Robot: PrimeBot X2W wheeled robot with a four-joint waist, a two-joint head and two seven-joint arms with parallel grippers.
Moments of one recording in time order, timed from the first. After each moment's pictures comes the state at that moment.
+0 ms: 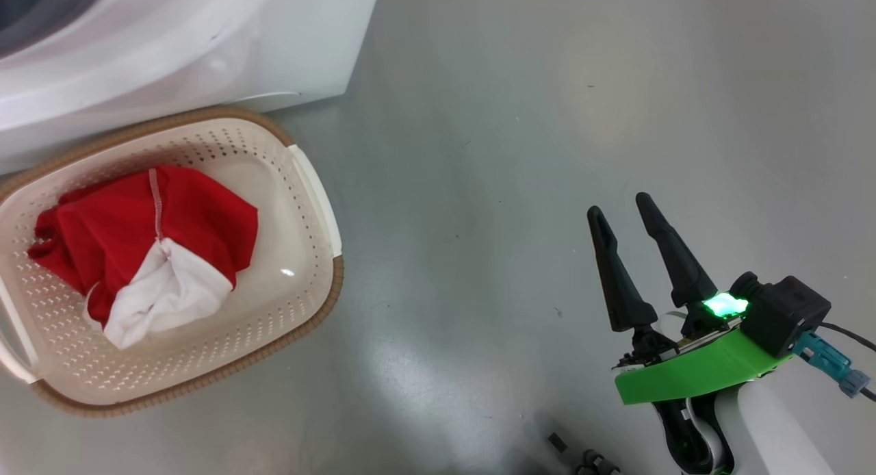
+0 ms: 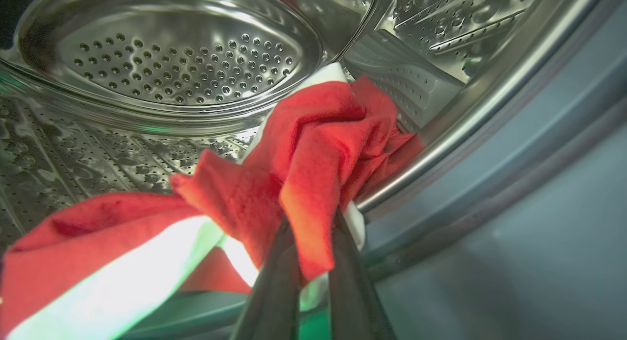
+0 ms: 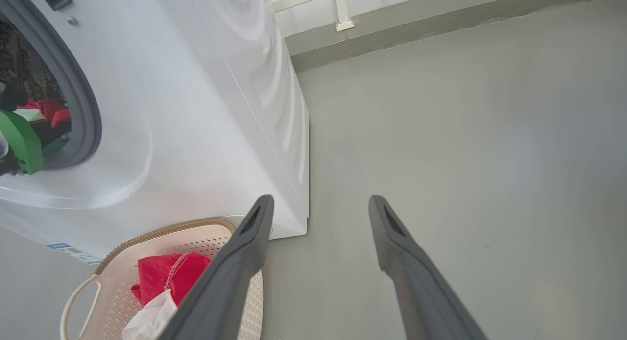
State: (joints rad) left arm -1.37 0.50 -0.26 1.29 0.24 0.06 -0.25; right arm -0.21 -0.05 0.19 0.07 0.50 0.12 -0.26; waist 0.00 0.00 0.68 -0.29
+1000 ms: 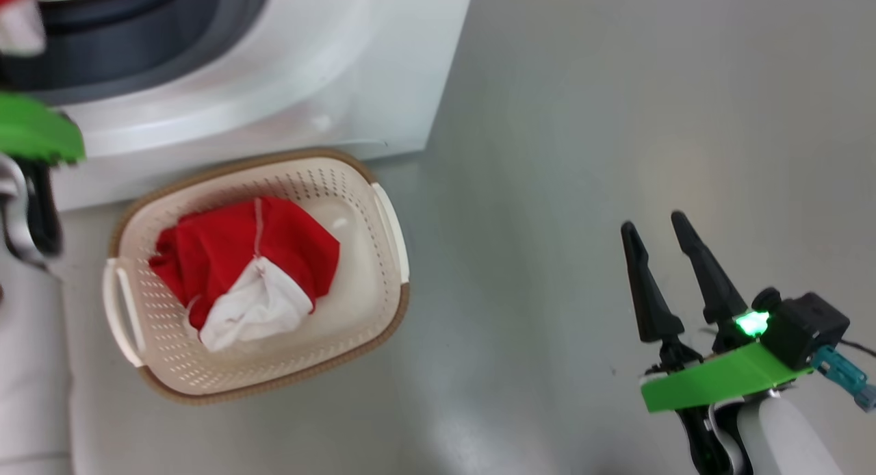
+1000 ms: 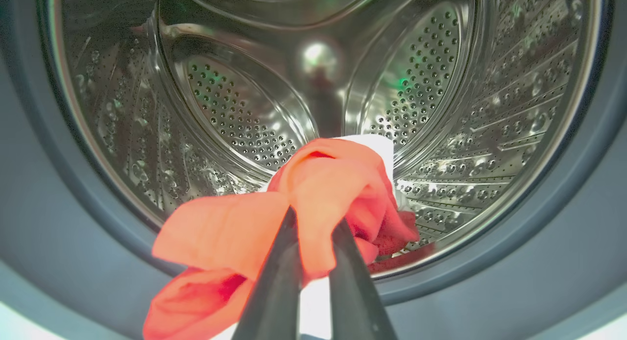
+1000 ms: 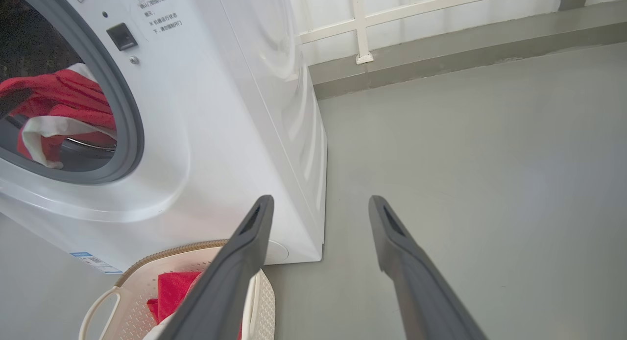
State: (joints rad) left arm -0.97 0.23 0.12 0.71 -0.20 -0.02 -0.25; right arm -0.17 -0.05 0.10 0.11 0.43 0.12 -0.26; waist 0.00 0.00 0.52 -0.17
